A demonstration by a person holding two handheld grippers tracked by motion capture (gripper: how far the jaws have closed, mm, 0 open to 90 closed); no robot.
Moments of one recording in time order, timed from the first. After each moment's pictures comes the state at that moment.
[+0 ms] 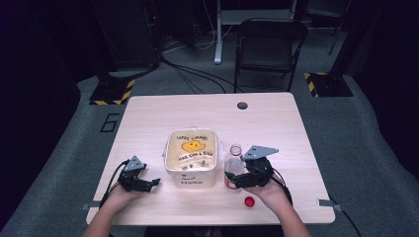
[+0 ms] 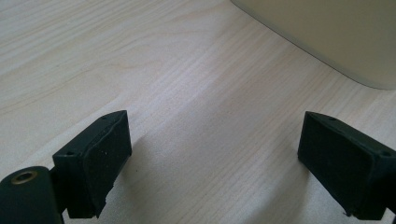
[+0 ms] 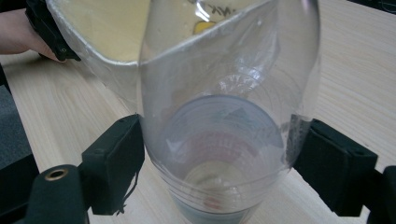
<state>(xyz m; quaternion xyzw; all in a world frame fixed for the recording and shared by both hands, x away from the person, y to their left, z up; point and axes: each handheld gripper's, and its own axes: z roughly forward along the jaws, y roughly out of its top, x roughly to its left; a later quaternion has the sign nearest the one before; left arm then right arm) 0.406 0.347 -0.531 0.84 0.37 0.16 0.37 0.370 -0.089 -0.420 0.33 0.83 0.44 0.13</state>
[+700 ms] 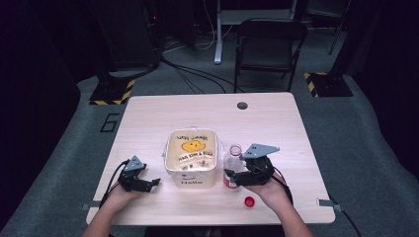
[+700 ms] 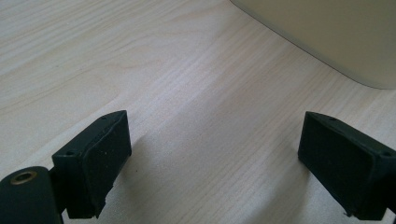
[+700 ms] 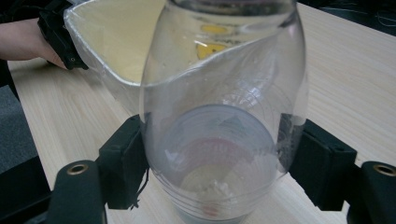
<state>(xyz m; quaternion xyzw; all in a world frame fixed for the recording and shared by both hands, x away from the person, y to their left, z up) 0.406 0.347 -0.531 0.84 0.37 0.16 0.37 0.367 -0.088 -0.405 0.31 0.82 0.45 0.14</state>
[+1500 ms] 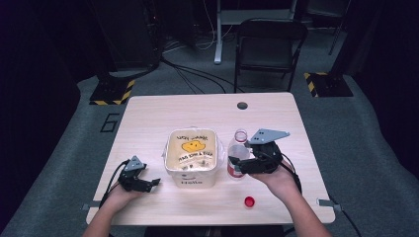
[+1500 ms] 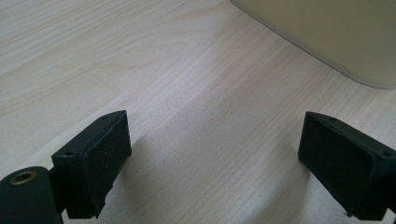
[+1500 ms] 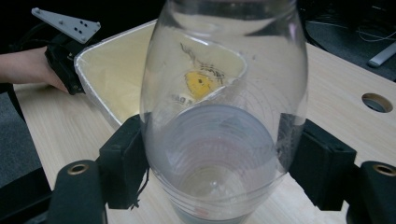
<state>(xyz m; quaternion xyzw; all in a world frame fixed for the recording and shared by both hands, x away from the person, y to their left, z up) 0.406 0.347 -0.530 0.84 0.36 0.16 0.37 0.372 -0.099 -0.351 0.31 0.82 0.45 0.16</state>
